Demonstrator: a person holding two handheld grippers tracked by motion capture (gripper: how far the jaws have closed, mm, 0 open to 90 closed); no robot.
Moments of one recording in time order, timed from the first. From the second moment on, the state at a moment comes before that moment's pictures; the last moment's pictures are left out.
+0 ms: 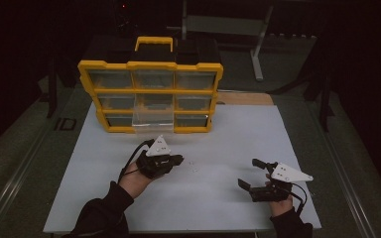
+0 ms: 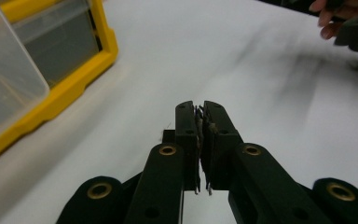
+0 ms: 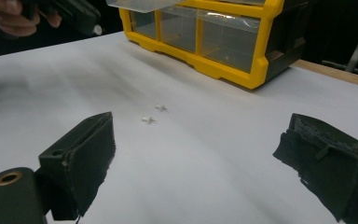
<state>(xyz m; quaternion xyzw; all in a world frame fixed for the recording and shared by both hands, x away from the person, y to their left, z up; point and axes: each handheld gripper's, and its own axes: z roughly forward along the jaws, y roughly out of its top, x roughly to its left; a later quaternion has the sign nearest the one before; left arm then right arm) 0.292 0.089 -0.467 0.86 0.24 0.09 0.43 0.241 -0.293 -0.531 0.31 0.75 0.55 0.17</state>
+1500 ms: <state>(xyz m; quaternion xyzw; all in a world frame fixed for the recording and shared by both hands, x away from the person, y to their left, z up) 0.319 0.145 -0.362 0.82 0.26 0.18 0.47 0.241 -0.292 -0.531 0.31 0.75 0.55 0.17</state>
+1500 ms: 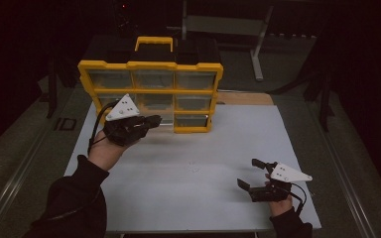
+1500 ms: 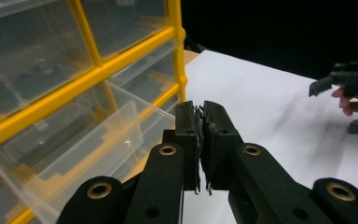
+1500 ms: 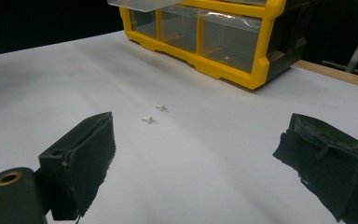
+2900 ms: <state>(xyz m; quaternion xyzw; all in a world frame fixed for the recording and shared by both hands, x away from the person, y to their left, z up) 0.356 0.149 -0.385 0.81 0.39 0.19 0.39 0.241 -0.292 -0.531 0.31 0.76 0.55 0.17</state>
